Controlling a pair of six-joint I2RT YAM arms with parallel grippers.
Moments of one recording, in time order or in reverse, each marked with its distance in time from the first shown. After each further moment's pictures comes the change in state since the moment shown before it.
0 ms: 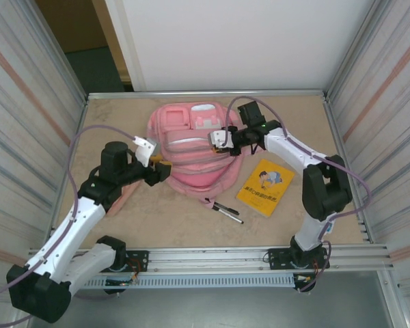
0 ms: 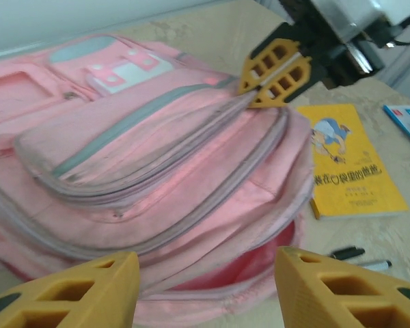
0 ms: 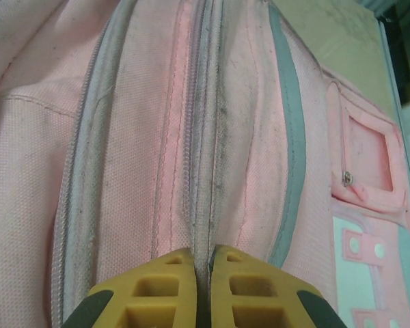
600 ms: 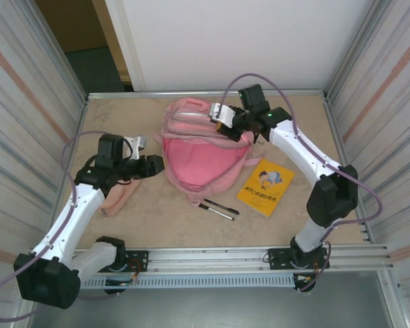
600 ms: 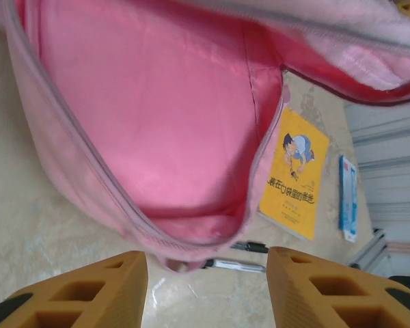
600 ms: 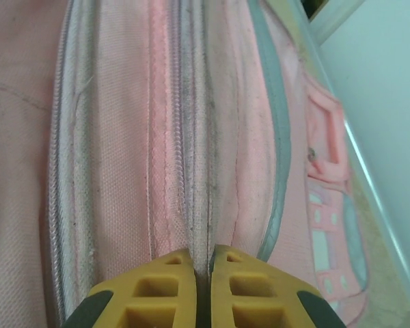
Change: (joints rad) left arm 0.110 0.131 0.132 -0.241 0.102 -0.440; right arm 0.010 -0.086 0.205 -0.133 0.276 0.457
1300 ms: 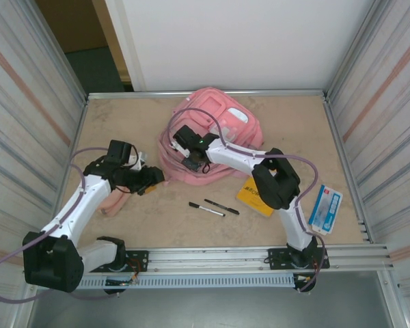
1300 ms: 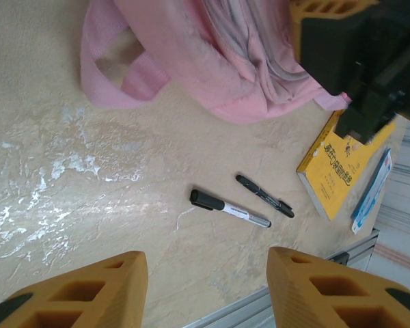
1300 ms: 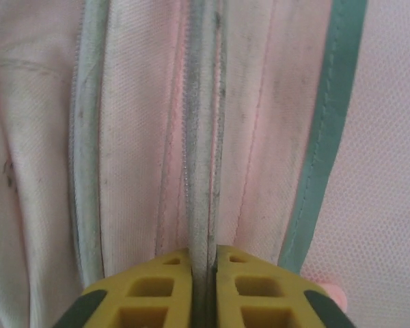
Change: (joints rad) left arm 0.035 0.126 -0.055 -0.179 0.014 -0.206; right arm 0.372 0.410 0.085 -0.014 0.587 0.612
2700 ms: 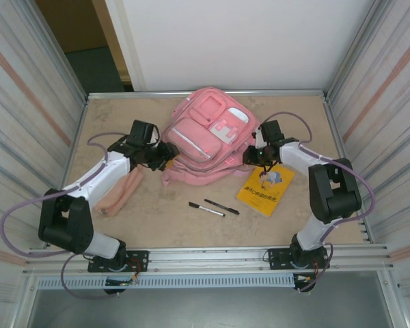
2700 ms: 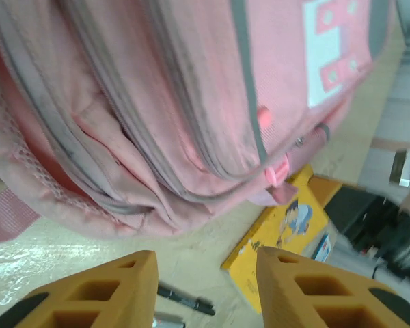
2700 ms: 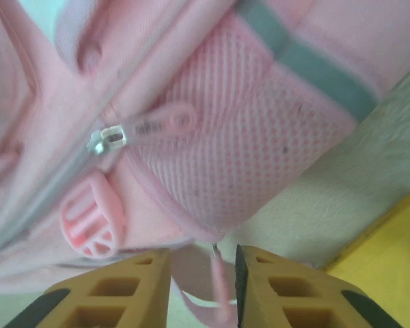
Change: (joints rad) left arm -0.140 0.259 0.201 0.280 -0.136 -0.344; right arm -0.580 -0.386 -0.541 0.156 -0.476 0.538
